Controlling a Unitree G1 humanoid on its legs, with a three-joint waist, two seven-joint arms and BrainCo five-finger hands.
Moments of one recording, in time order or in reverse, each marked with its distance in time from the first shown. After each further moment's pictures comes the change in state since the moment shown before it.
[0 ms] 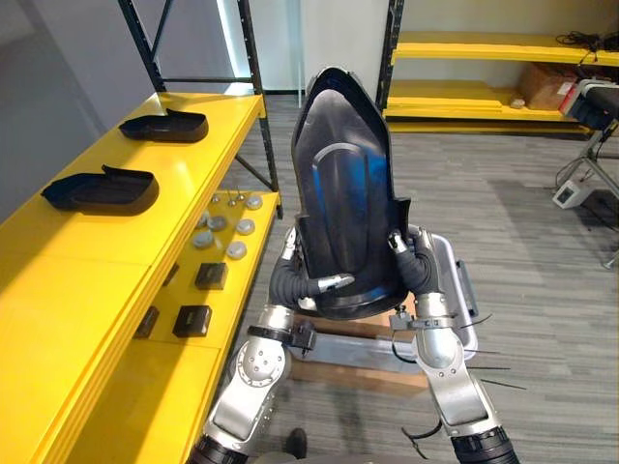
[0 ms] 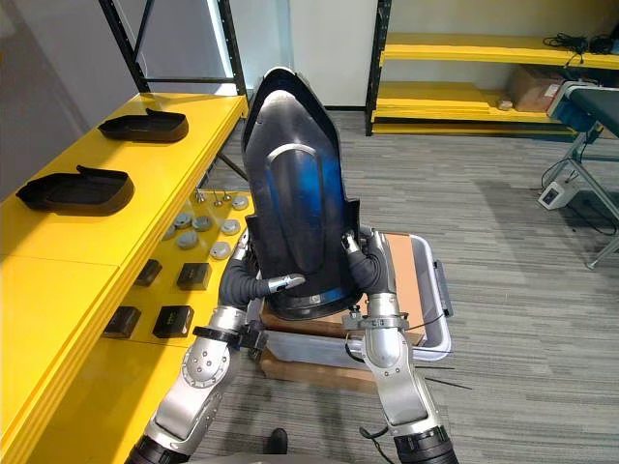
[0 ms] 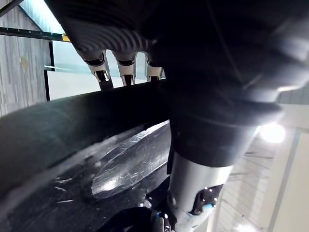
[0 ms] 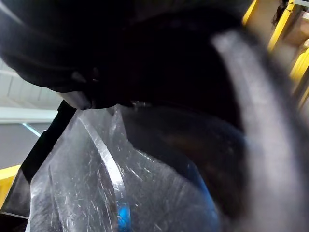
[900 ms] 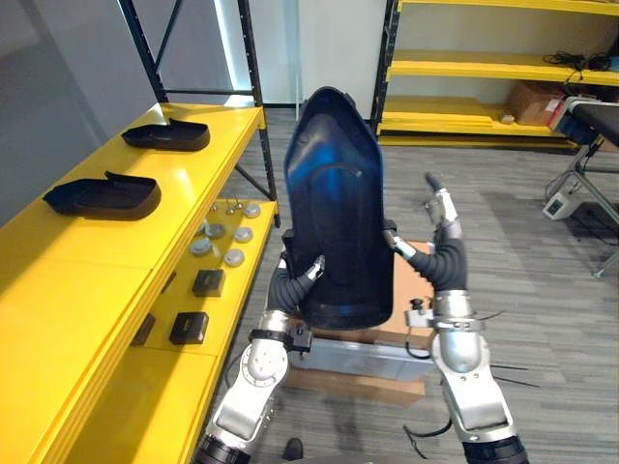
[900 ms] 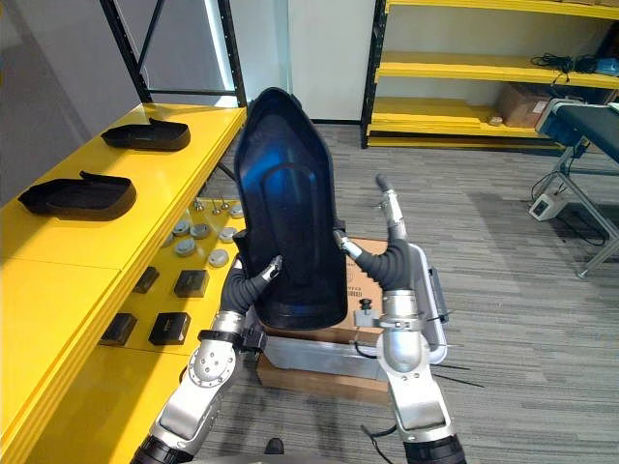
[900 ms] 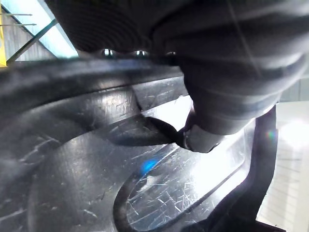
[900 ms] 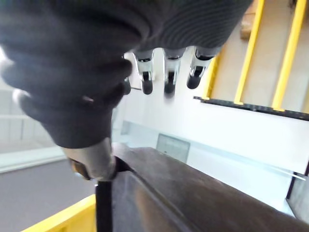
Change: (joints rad) left arm 0.110 -0.091 0.176 0.058 0.222 0.044 0.064; right arm 0.028 0.046 -0.441 -0.231 0.458 -0.169 0.013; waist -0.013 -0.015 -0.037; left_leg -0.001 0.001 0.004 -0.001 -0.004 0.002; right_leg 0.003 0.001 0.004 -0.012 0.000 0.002
